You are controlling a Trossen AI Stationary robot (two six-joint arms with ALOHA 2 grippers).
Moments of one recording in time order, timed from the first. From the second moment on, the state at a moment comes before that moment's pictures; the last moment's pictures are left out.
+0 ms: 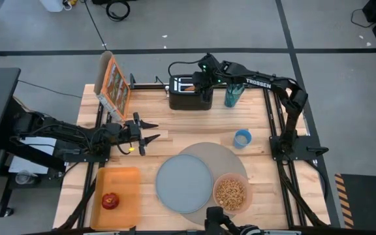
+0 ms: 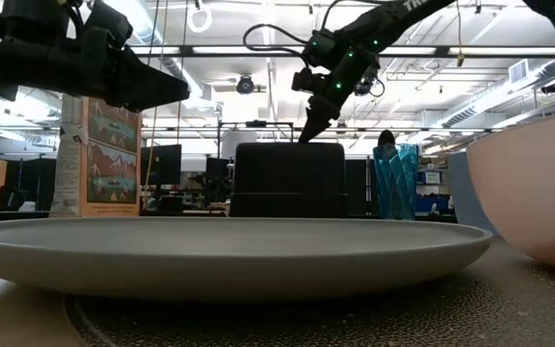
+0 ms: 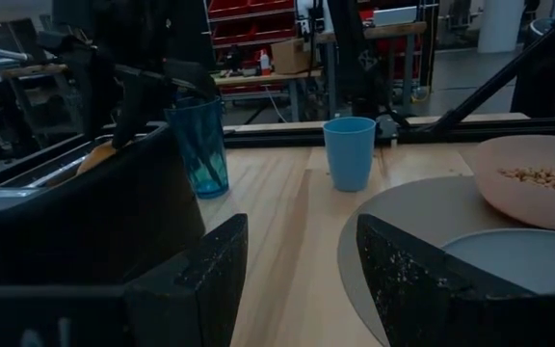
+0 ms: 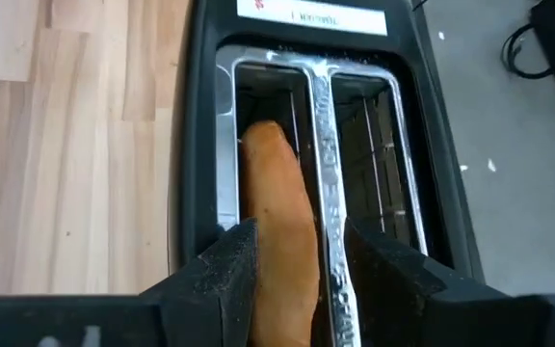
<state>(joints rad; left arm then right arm) -0.02 0.93 0.15 0.75 -0.28 0.09 -0.57 1.85 1.60 -0.60 -0.09 -0.54</state>
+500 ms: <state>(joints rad) -0.02 0.93 0.15 0.77 -0.28 0.09 -0.59 1.85 1.55 -0.55 -0.13 -0.53</state>
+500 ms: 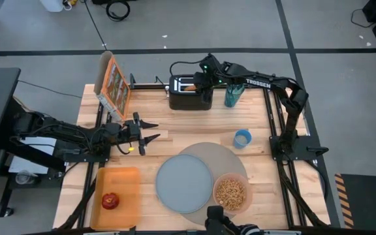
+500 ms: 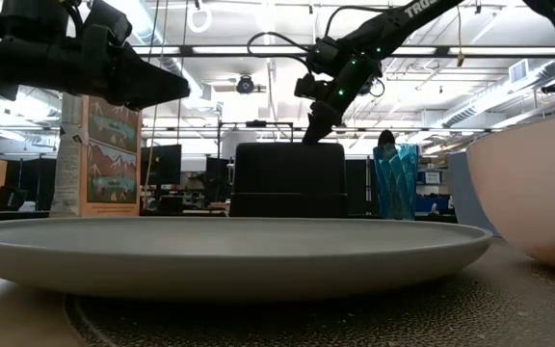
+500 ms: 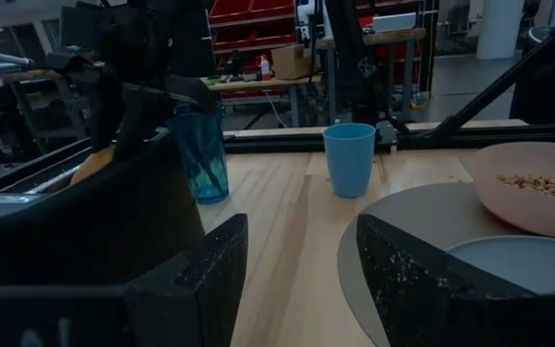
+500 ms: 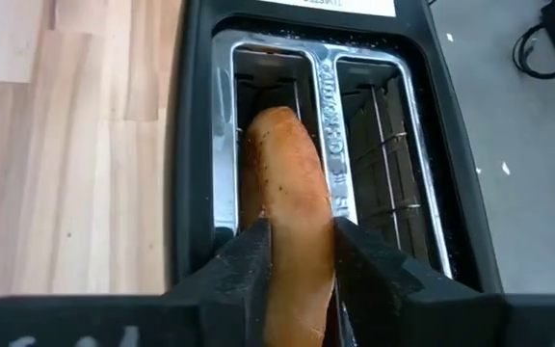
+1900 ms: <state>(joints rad) -0.02 0.93 0.15 0.77 -0.33 0.09 -0.29 1.84 1.95 -1.01 -0.30 -0.53</state>
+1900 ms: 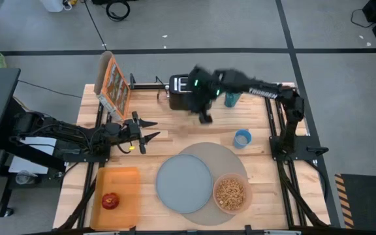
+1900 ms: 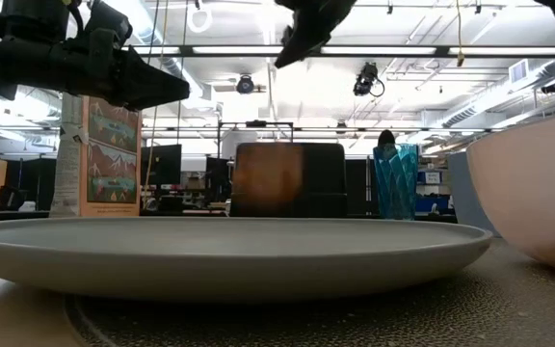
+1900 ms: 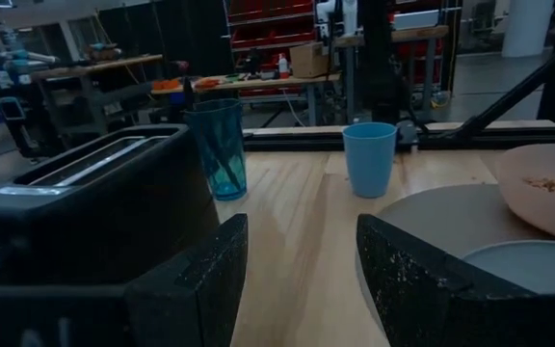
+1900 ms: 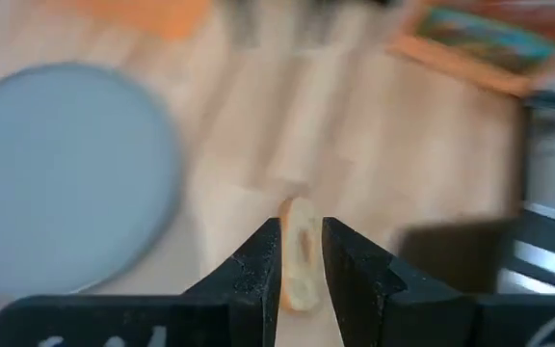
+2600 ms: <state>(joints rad) 0.00 0.93 0.16 0.65 -0.26 -0.15 -0.07 1.85 1.44 -0.65 -0.04 -0.33</state>
